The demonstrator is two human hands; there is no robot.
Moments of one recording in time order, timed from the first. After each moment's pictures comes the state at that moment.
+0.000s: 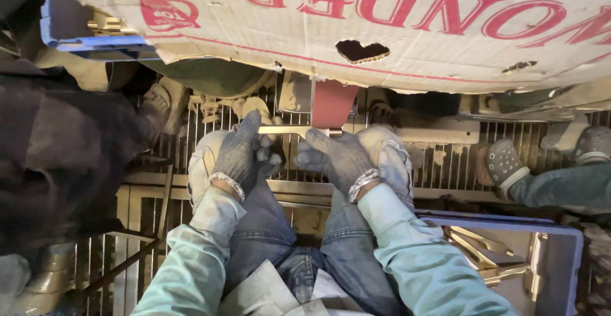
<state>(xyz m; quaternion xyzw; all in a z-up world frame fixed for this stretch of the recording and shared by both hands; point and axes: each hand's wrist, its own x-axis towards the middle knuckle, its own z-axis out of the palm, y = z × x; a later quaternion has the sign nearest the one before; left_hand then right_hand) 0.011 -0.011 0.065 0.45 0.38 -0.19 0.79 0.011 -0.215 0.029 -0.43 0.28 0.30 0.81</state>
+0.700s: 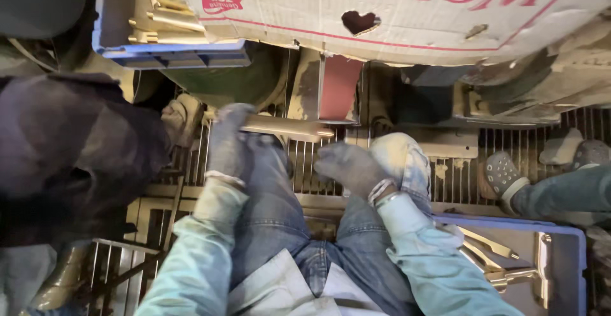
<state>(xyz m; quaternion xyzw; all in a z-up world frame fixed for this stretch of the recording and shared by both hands) -0.009 0.007 0.093 0.46 0.26 0.03 0.85 -0.019 -0.238 0.055 -0.74 0.01 0.35 0.58</state>
